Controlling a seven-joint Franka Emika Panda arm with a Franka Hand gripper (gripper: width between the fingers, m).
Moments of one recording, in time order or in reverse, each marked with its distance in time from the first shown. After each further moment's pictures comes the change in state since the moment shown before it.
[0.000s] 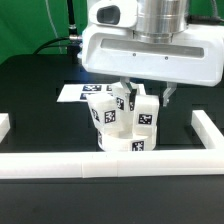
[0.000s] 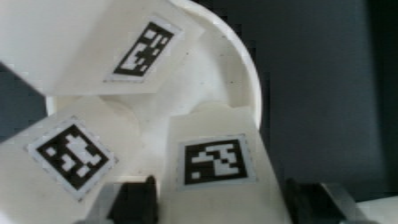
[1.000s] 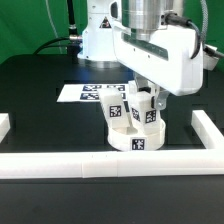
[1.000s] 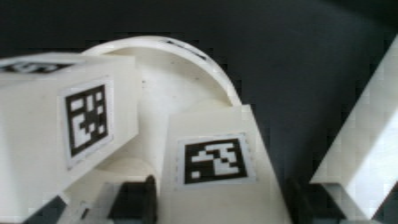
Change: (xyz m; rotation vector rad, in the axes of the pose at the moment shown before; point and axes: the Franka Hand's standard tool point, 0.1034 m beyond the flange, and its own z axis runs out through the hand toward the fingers) arm -0.007 -0.005 0.001 0.112 0.013 0.906
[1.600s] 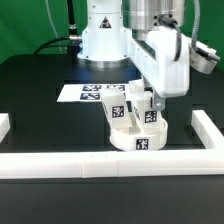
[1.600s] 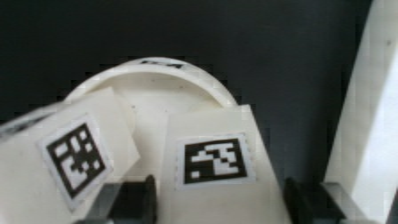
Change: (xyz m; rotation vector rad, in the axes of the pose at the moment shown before) arm -0.005 -0.002 0.001 0.015 -0.042 0.392
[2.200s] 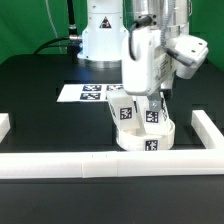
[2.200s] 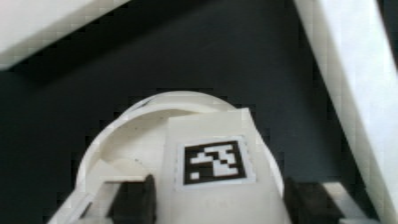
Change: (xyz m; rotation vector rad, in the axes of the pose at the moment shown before) arm -0.009 -0.006 0.001 0.057 -0.049 0.463
